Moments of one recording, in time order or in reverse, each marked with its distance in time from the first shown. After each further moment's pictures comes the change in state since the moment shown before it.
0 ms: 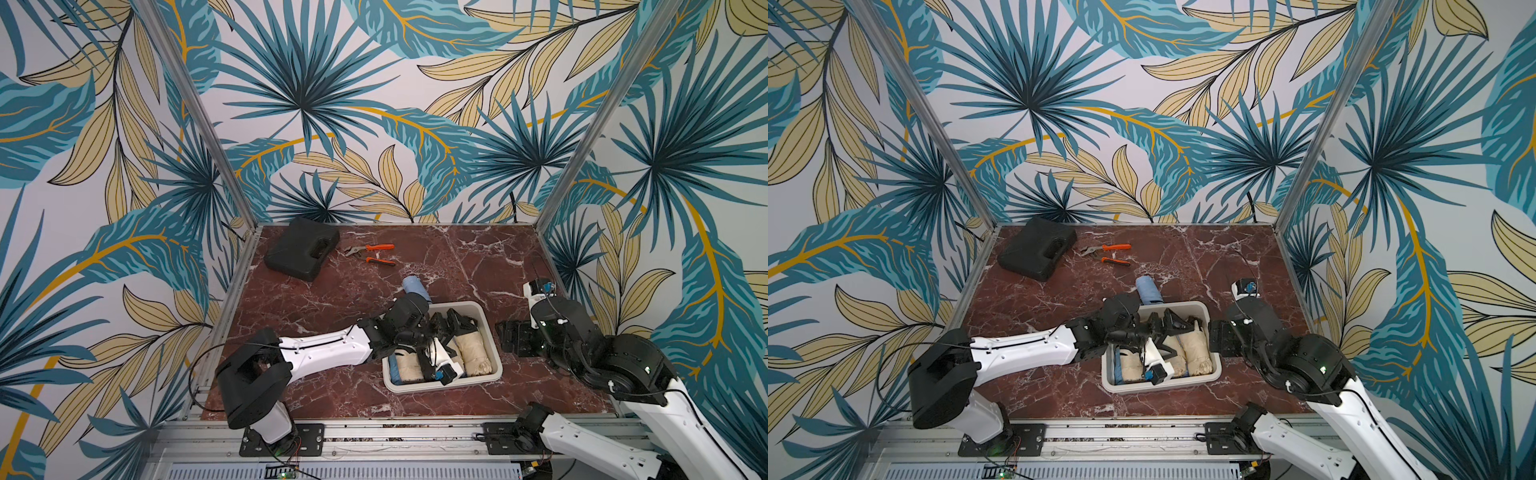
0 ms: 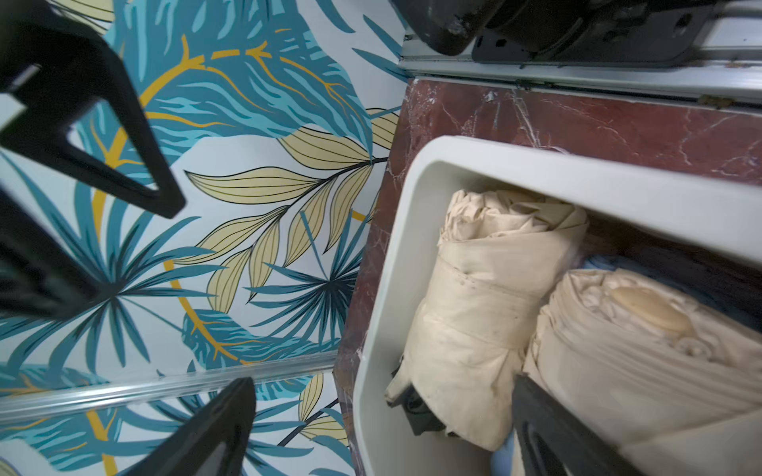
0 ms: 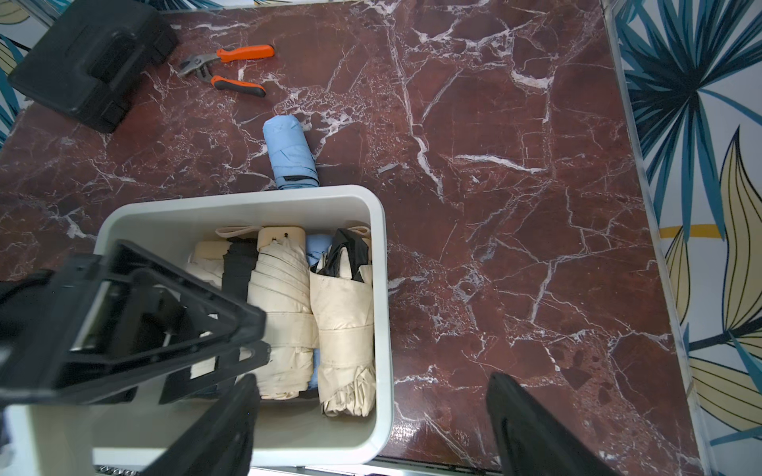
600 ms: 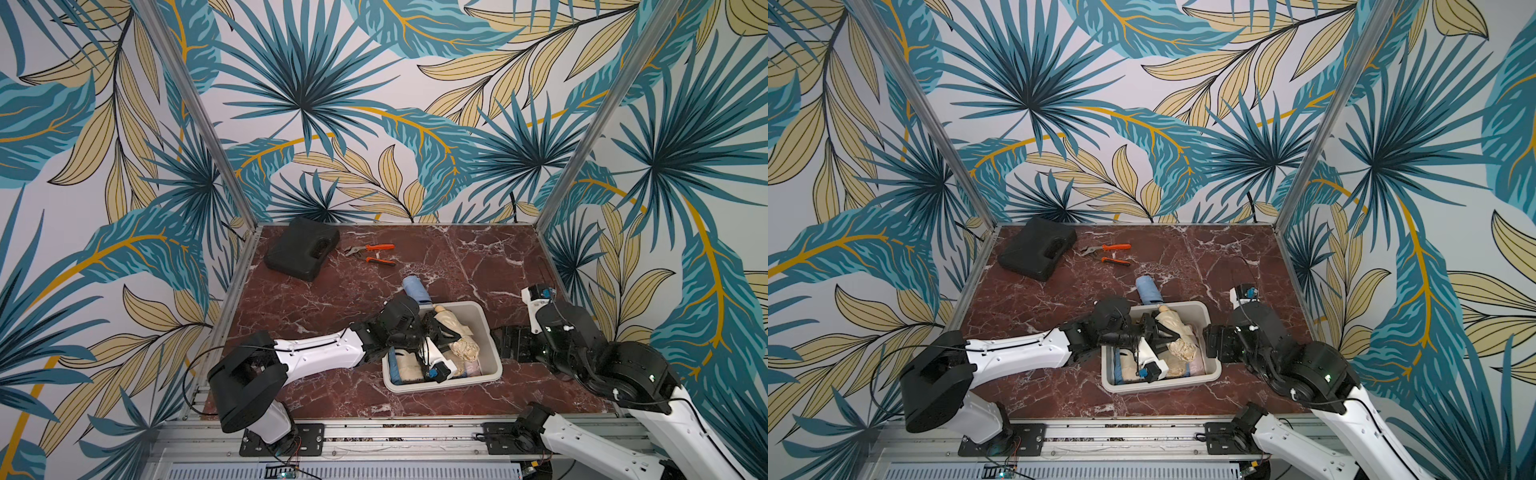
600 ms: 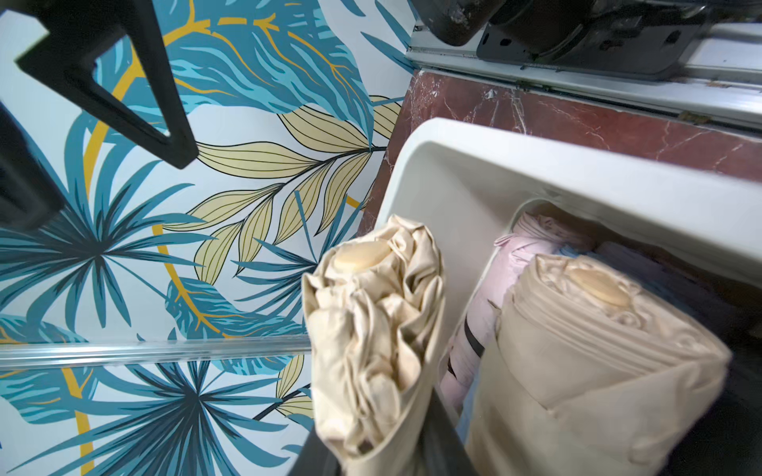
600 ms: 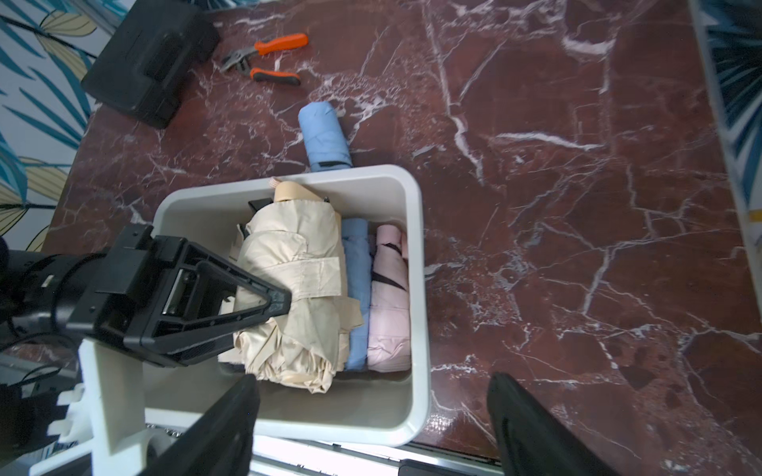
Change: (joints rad) left arm 0.024 0.026 -0.033 0.021 0.029 -0.032; right arm 0.000 -0.076 -0.035 0.019 -0.070 0.055
